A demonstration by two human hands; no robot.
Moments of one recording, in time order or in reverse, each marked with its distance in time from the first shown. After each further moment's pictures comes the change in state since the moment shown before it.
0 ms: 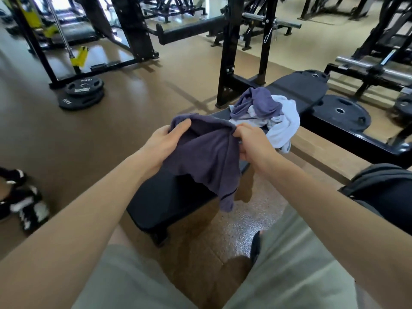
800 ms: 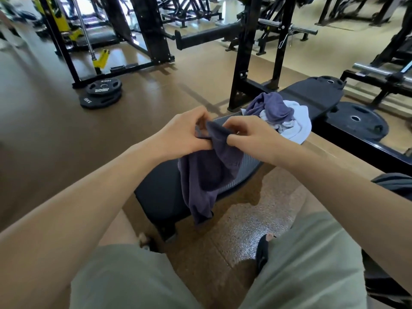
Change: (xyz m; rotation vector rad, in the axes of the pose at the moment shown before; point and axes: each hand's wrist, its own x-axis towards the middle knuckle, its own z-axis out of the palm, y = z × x) left_hand -0.028 0.040 -0.008 0.602 -0.179 0.541; right_hand -0.027 -0.044 0.003 -0.699 -0.304 -0.499
